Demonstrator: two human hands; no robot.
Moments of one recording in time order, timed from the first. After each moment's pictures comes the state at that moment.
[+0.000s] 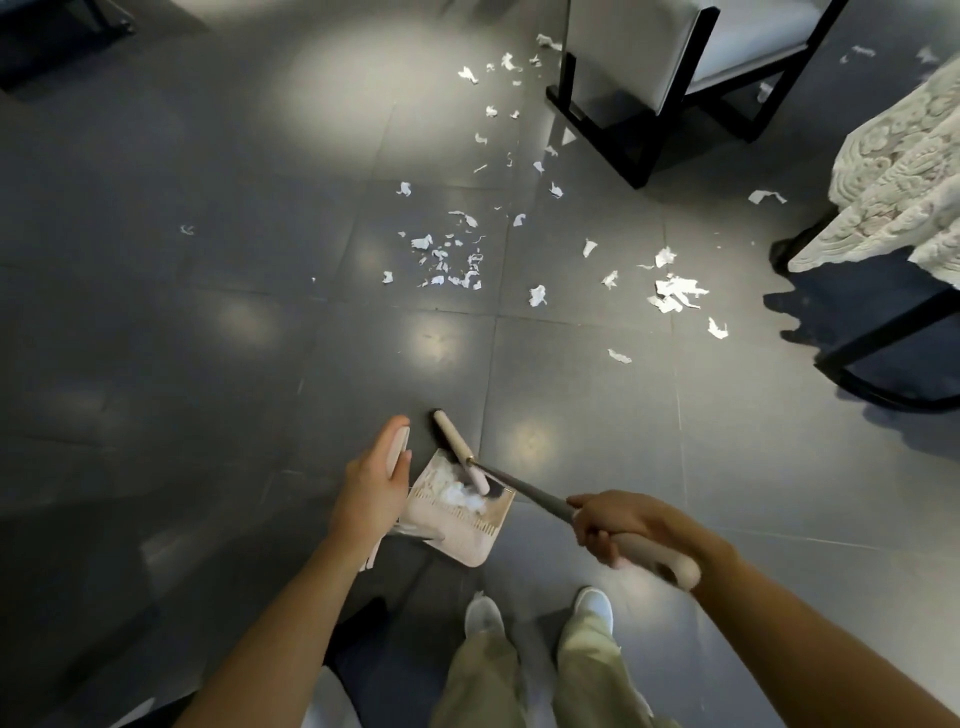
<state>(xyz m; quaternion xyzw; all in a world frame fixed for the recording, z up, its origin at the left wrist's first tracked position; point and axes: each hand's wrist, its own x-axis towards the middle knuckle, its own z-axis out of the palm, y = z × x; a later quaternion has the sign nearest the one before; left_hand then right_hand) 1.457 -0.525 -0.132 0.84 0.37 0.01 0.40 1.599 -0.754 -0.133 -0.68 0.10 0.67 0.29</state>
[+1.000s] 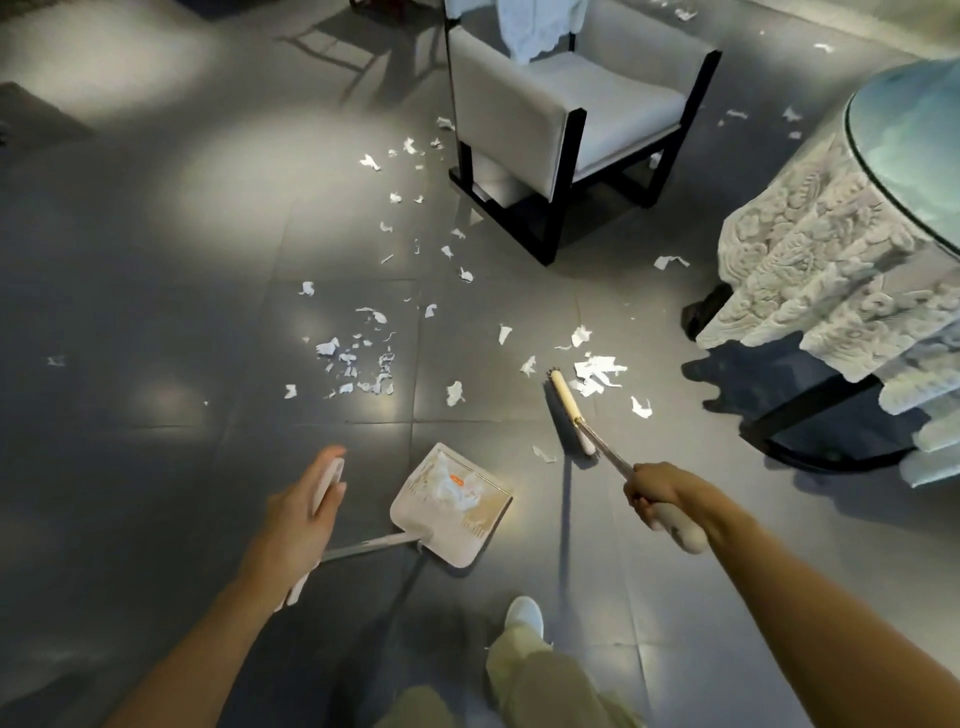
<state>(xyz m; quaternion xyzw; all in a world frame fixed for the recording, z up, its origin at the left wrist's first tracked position) 1.742 -0.518 -0.101 0.87 0.32 0.00 0.38 1.943 -0.852 -0.132 -0.82 0.17 0.46 0.29</state>
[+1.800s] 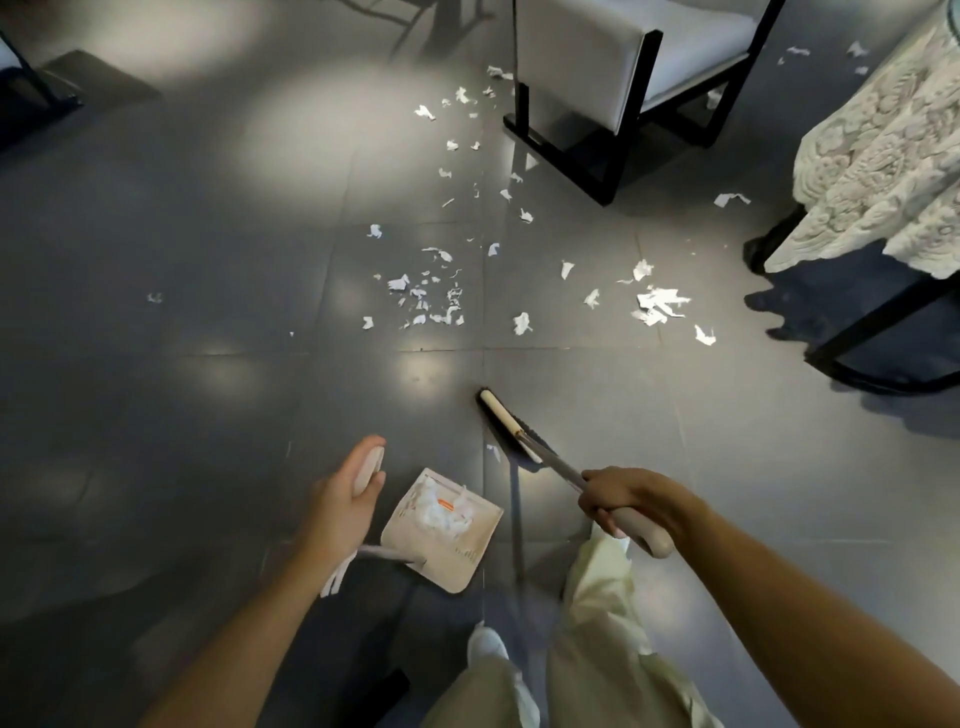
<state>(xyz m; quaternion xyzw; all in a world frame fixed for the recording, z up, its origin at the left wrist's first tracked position) 1.511 -0.442 -0.137 0.86 0.33 -0.02 0.39 1.679 -0.707 -0.152 -0.80 -0.05 0.58 0.15</state>
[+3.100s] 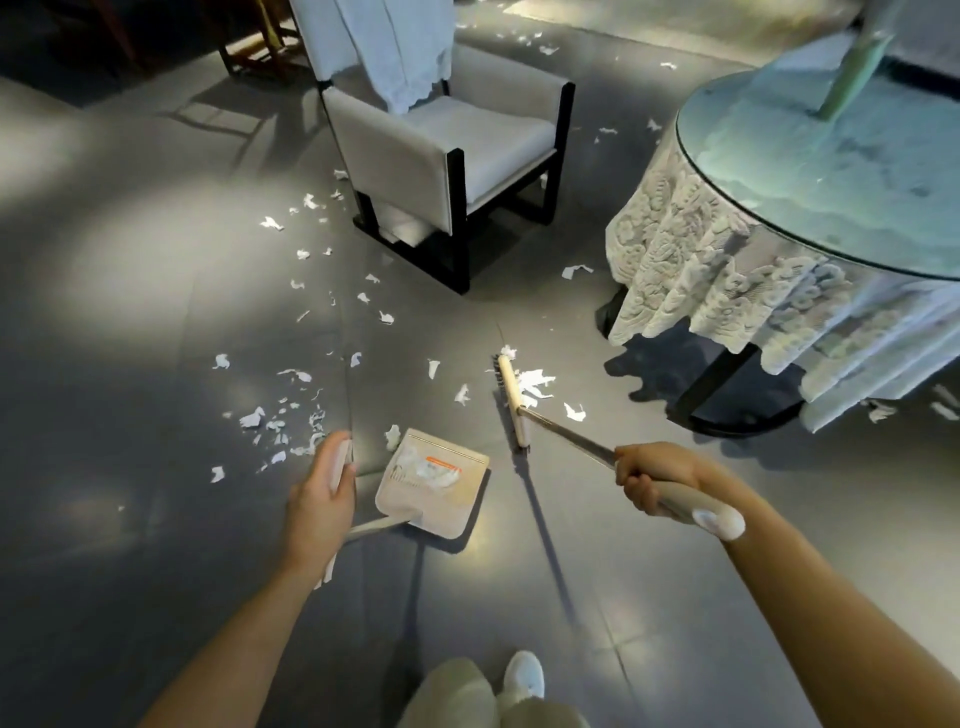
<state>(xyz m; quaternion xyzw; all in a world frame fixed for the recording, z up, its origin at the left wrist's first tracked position) 1.848 -0.595 -0.106 0.88 0.24 0.08 0.40 1.958 -0.940 -0.069 -0.64 0.27 0.45 0.55</state>
